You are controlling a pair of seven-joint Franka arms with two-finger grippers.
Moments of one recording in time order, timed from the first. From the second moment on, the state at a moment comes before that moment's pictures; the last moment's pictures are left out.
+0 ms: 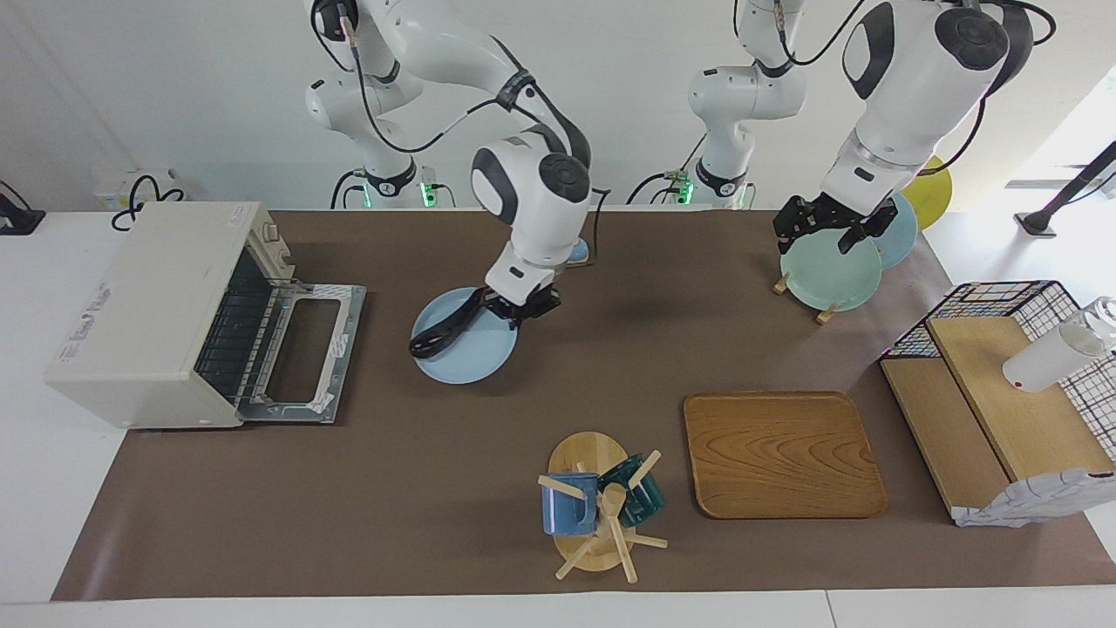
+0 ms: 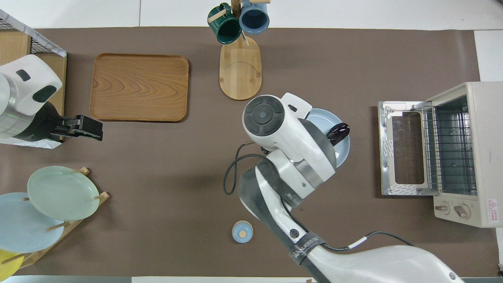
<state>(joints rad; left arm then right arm) -0.08 -0.04 -0.08 -1.71 -0.03 1.59 -0.09 0.57 0.30 -0.05 -1.76 -0.17 1.88 0.46</state>
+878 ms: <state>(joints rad) -0.08 -0.04 -0.08 -1.71 -0.03 1.59 -0.09 0.02 -0.02 -0.06 -2.07 -0.19 1.94 -0.17</state>
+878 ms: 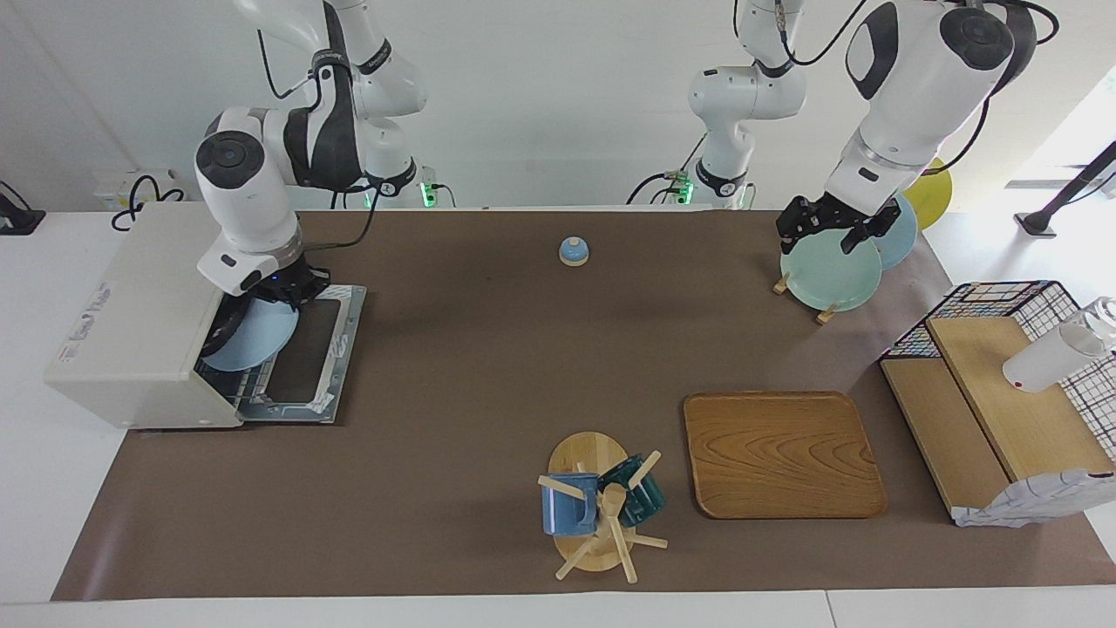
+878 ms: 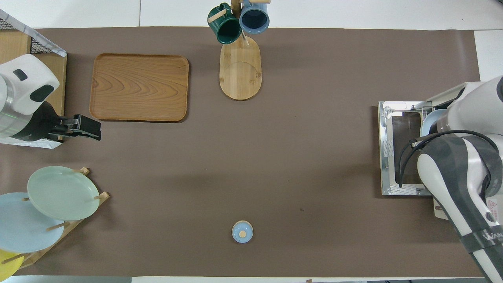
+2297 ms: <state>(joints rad) -0.08 -0.04 -0.08 -1.71 -0.03 1.59 -0.09 -0.05 -0.06 -0.05 -2.29 -0.19 2.20 -0.21</state>
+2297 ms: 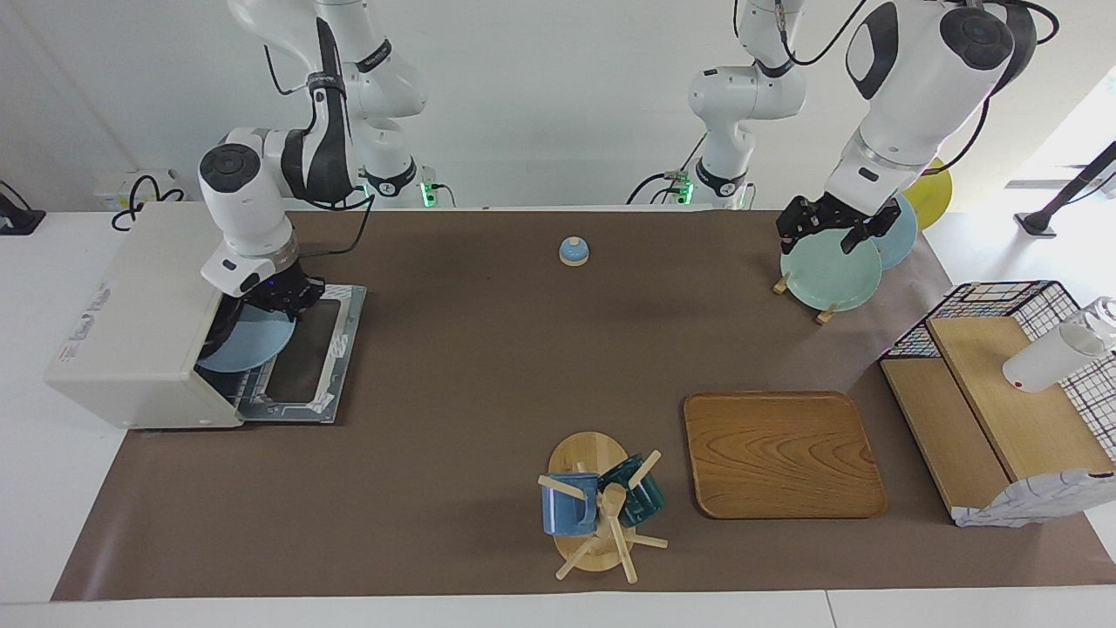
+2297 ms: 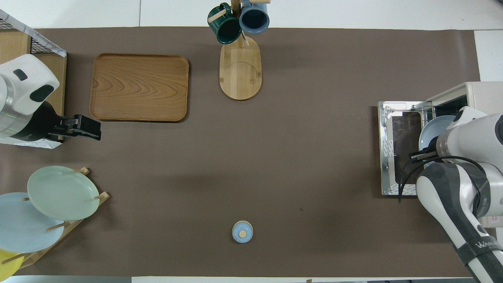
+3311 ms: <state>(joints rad) -0.08 -0.04 -0.08 -1.71 -0.03 1.59 -0.09 0.18 -0.02 -0.03 -2.17 -0.16 2.17 -0.12</state>
